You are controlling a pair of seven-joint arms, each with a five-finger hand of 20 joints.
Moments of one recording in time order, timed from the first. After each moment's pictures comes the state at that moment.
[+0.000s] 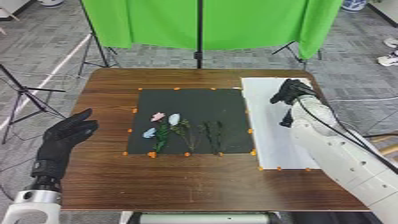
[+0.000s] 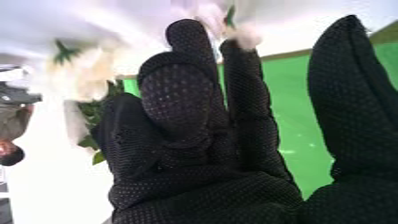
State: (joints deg) left arm 130.0 -67.0 -105.9 -121.4 67.2 4.4 12.1; right arm -63.3 -51.3 53.5 -82.6 -121.6 -4.8 35.9
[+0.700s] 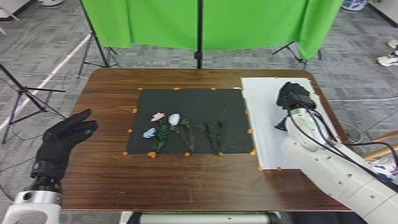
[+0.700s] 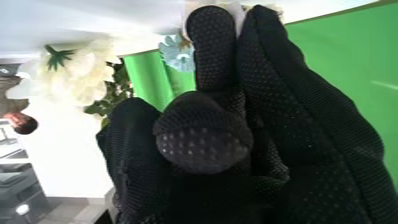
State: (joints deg) left arm 130.1 -67.5 -106.1 -121.4 67.2 4.3 12.1; right arm -65.0 -51.3 47.3 -79.2 -126.3 16.4 35.6
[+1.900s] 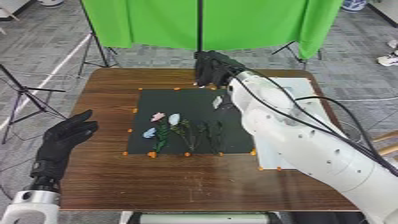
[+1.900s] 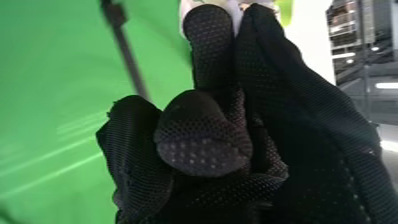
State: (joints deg) left arm 130.3 -66.8 -106.5 -121.6 67.3 3.6 11.3; right arm -50.8 -59.4 38.8 -98.9 -115.0 -6.9 22.8
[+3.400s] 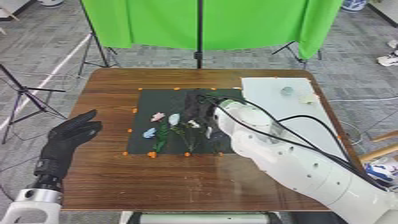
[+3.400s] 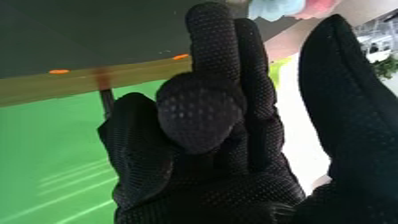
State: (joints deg) left arm 129.5 -67.0 -106.4 -121.2 67.6 1.3 10.7; right arm -54.5 -61.8 34.8 -95.6 -116.2 -15.4 21.9
